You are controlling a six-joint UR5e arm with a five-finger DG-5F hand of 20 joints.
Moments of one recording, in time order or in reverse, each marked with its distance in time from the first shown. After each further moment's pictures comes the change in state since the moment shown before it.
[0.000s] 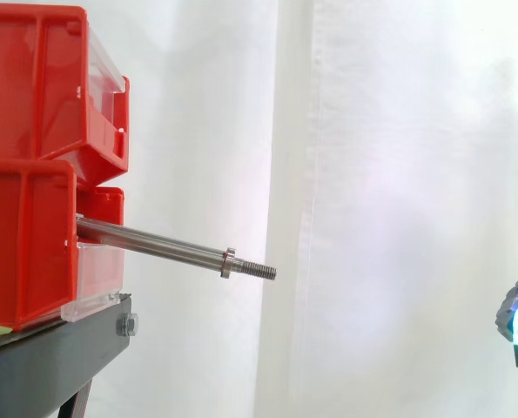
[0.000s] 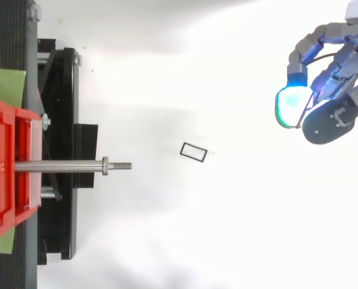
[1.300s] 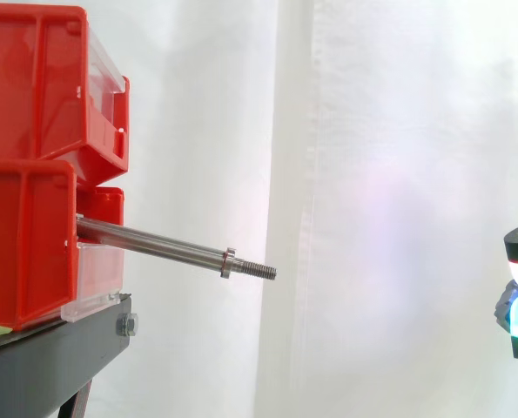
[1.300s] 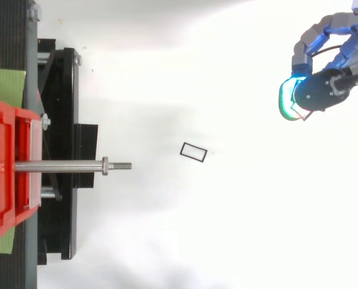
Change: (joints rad) arm -0.010 0.000 0.021 -0.031 -0.001 -0.002
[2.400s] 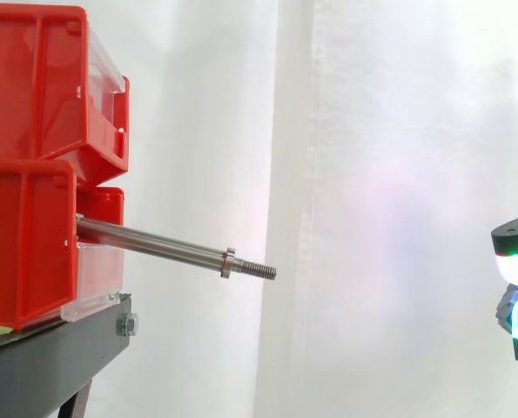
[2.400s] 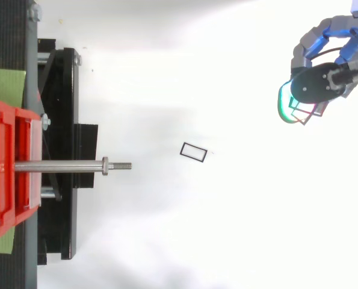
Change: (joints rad) arm 0.004 0.000 0.000 0.000 0.001 -0.001
